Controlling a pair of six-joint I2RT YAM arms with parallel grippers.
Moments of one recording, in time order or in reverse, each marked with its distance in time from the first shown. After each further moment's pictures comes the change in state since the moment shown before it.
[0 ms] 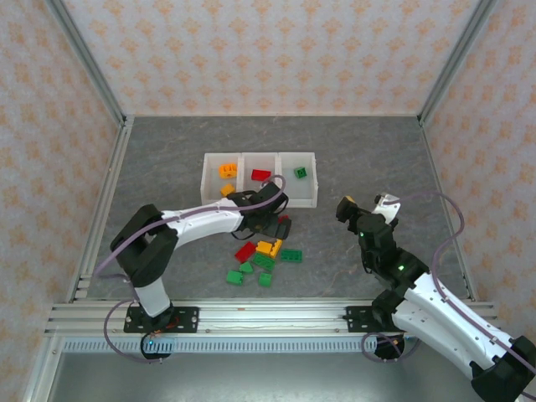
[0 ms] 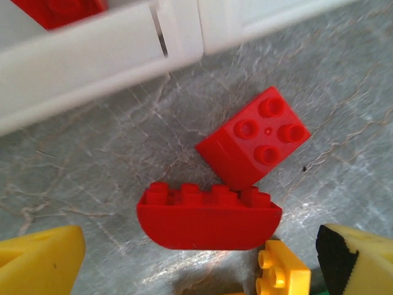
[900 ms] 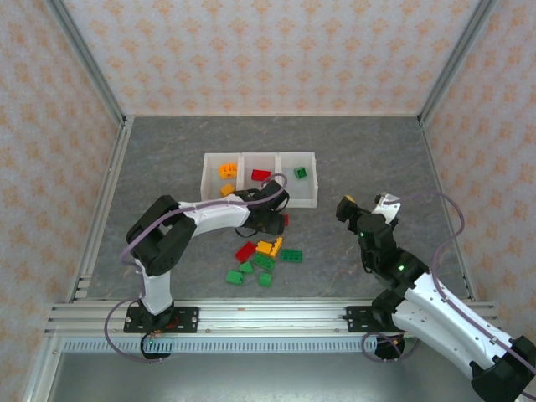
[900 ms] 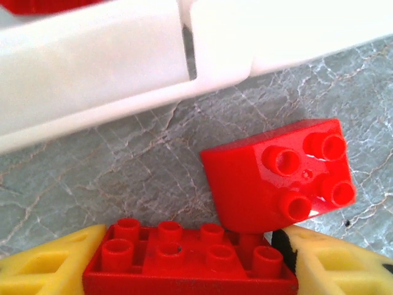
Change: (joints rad) left arm 0.044 0.108 0.029 0.058 0.031 -0.042; right arm 0.000 0.000 0.000 0.008 0.000 0.000
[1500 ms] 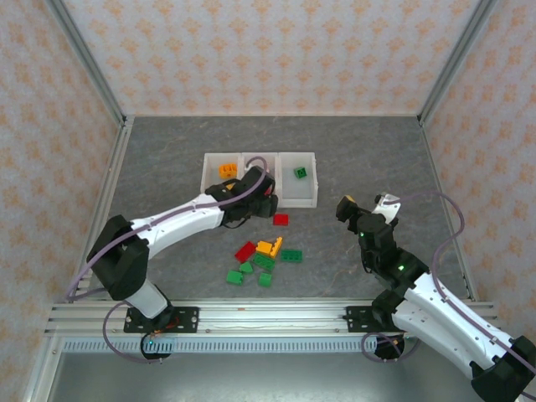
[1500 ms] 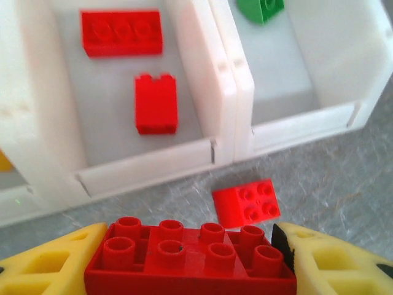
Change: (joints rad) left arm 0.039 -0.285 -0.007 -0.021 -0.132 0.038; right arm 0.000 0.000 0.000 0.000 0.001 0.000
